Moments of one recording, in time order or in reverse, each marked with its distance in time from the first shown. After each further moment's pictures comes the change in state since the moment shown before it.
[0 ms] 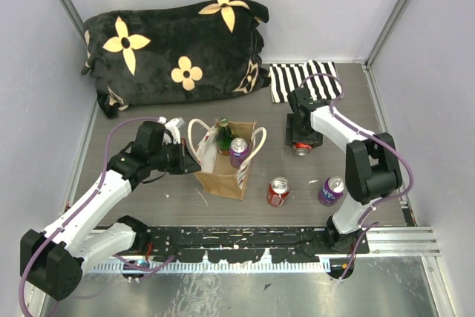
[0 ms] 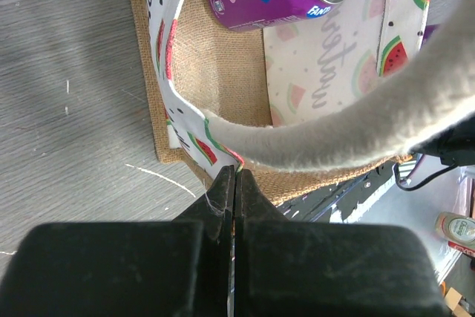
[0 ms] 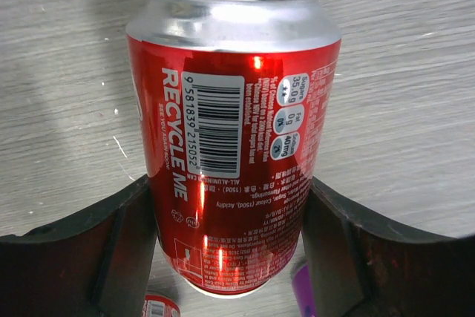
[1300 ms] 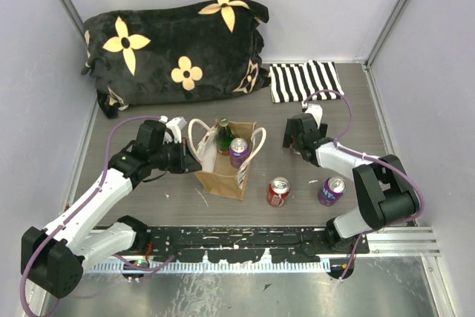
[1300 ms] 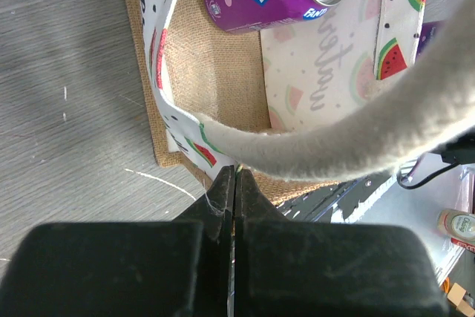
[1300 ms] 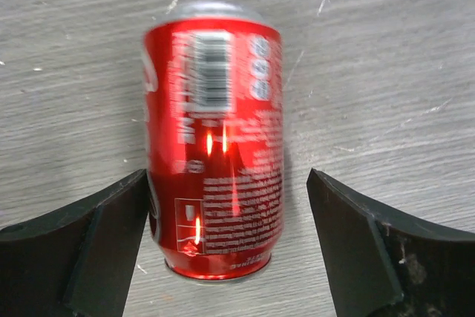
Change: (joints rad) left arm 0.000 0.016 0.006 0.011 0.012 0.015; right arm 0.041 -0.182 -0.475 0.736 0.109 -0.013
